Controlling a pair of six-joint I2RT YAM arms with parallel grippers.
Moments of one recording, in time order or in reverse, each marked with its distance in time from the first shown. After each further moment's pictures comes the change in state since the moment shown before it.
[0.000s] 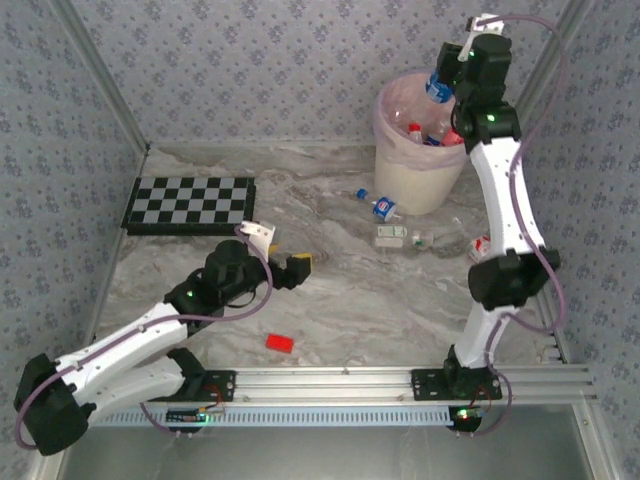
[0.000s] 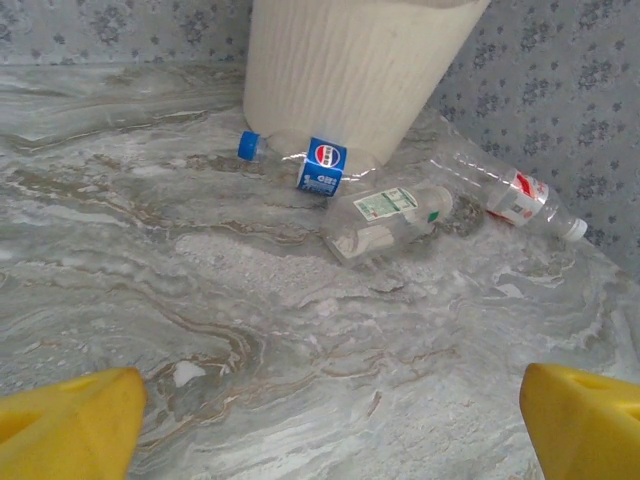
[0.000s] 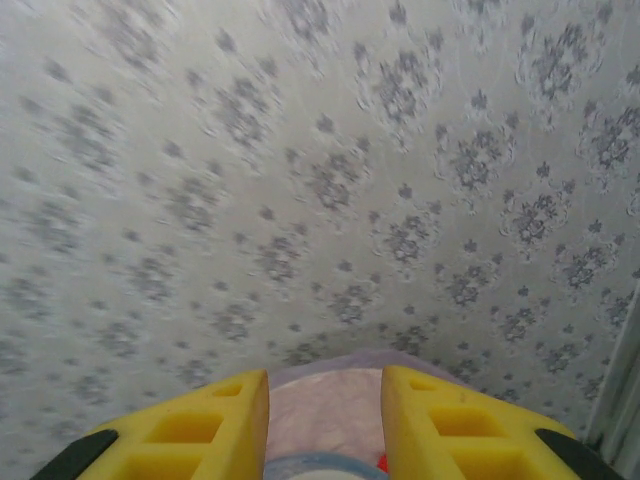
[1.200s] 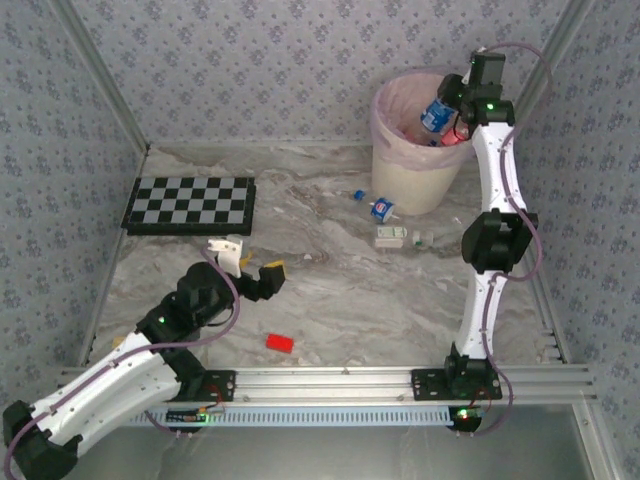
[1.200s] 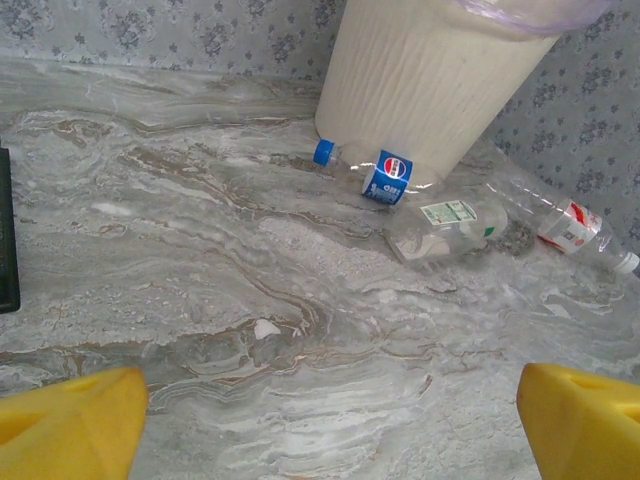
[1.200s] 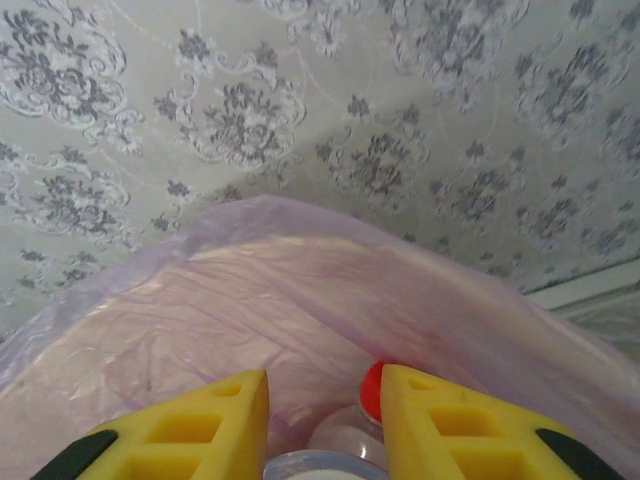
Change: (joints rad) left arm 0.041 -0.295 -0.127 -0.143 -0.103 -0.043; right arm -0.137 0.338 0.223 -0.252 -0.269 0.265
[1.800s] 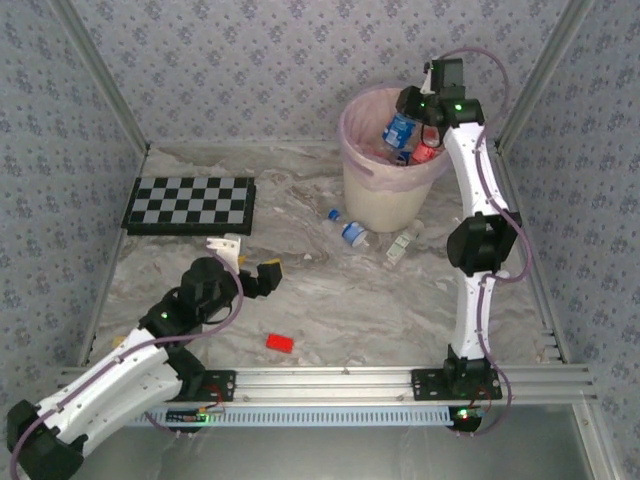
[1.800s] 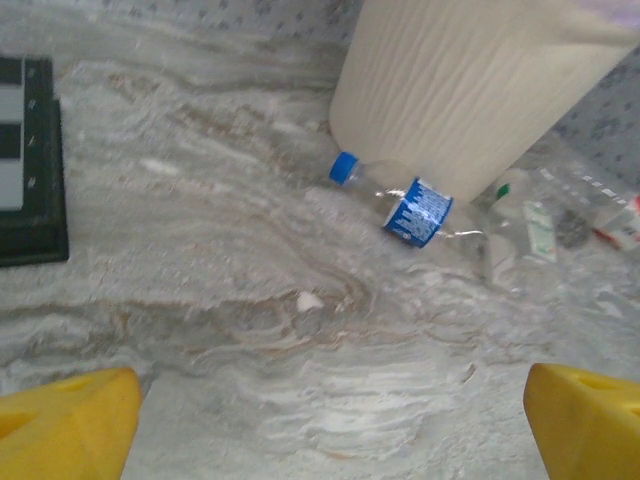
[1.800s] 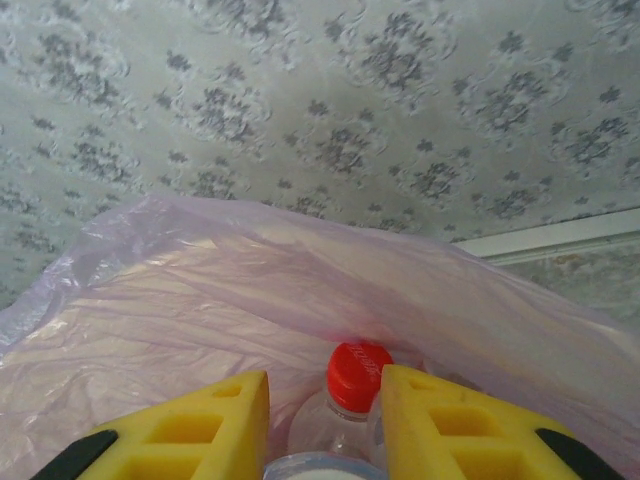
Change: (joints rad) left arm 0.064 0.054 0.000 -0.054 0.000 -0.036; right arm 0.154 -0.013 0.012 -0.149 -0.051 -0.008
